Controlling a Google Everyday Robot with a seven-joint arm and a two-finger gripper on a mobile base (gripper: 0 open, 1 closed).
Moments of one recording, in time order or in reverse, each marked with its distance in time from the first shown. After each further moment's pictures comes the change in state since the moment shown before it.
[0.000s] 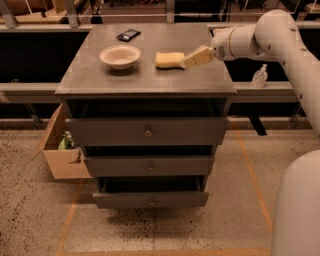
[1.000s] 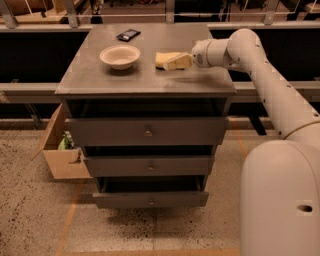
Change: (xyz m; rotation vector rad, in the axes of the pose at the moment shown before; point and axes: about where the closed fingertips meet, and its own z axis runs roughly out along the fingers) arm 0.015 0.004 0.085 -0.019 -0.058 0.133
